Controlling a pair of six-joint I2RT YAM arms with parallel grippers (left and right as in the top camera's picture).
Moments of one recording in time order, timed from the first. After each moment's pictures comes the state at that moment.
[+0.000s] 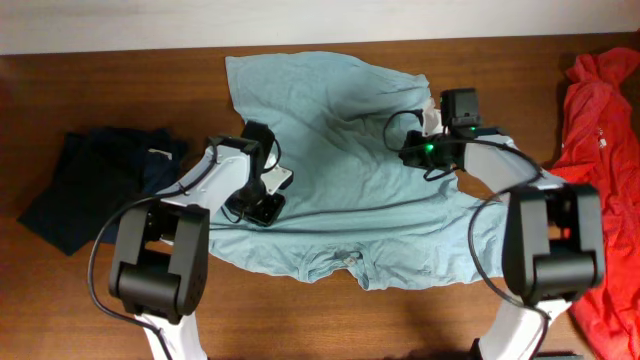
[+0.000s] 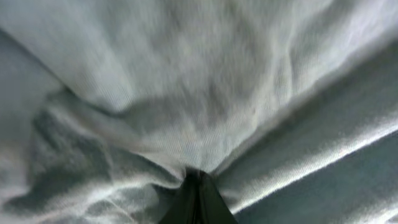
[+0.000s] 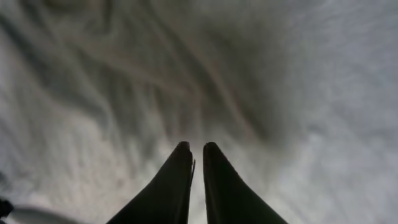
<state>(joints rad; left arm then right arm) -0.29 2.02 1.32 -0.97 0.13 0.22 0.04 1.99 1.26 -0.40 -0.38 0.24</state>
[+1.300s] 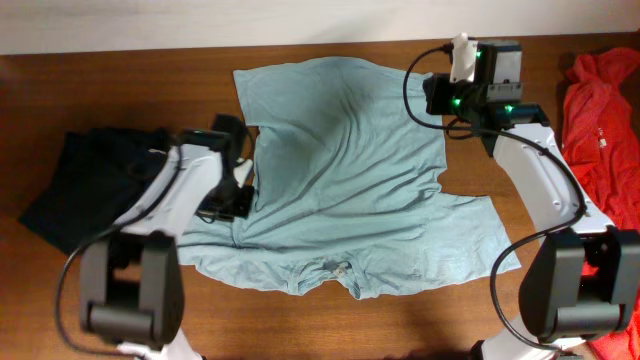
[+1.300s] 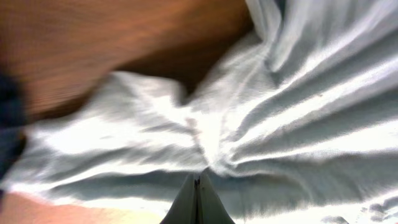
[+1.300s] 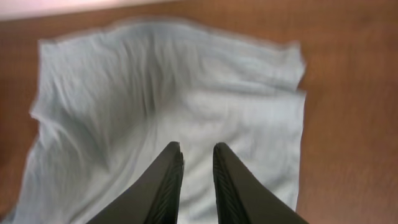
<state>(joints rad) -0.20 1.86 1.33 -1.12 -0.05 0.00 0.01 1.79 1.42 -0.32 -0.28 0.12</state>
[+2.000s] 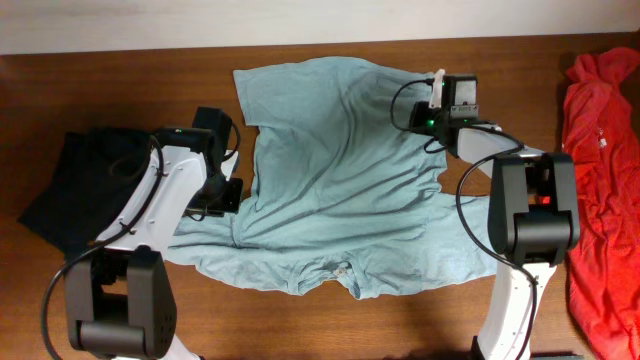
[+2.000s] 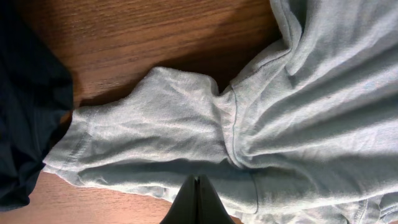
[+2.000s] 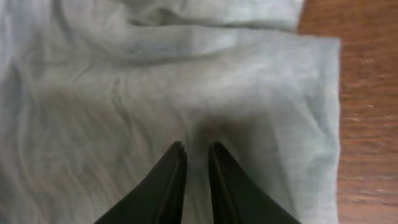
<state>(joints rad) -0.16 1.80 1.34 -1.13 -0.07 -0.02 0.01 2.22 1.41 -0.03 -0.16 0.23</state>
